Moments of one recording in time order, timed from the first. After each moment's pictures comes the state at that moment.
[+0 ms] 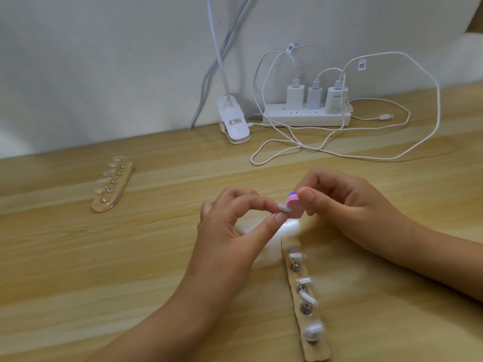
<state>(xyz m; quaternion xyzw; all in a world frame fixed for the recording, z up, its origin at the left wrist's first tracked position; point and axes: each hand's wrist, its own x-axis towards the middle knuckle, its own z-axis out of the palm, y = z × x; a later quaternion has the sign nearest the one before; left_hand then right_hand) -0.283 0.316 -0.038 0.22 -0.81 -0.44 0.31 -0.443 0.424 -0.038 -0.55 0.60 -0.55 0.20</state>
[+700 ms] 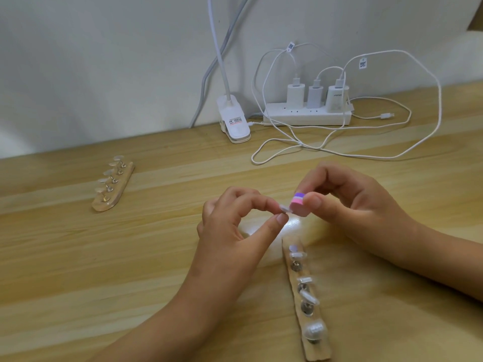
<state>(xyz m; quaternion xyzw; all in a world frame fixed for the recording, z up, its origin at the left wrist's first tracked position) -0.283 0.316 -0.040 0.23 -0.83 -0.41 0.31 -0.443 0.426 -0.036 -0.55 0.60 -0.55 0.17</state>
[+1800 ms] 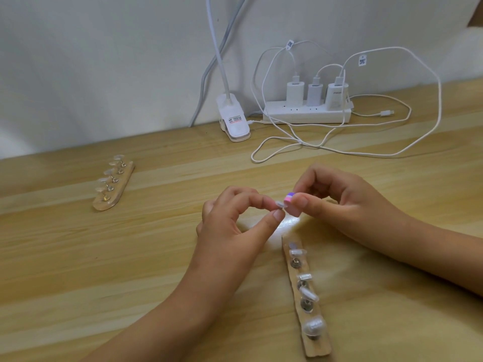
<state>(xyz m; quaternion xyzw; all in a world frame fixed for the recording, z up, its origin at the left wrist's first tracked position) -0.286 0.314 -0.039 0.25 -0.82 -0.42 0.29 -0.442 0.423 -0.036 -0.55 0.62 -0.54 0.18</state>
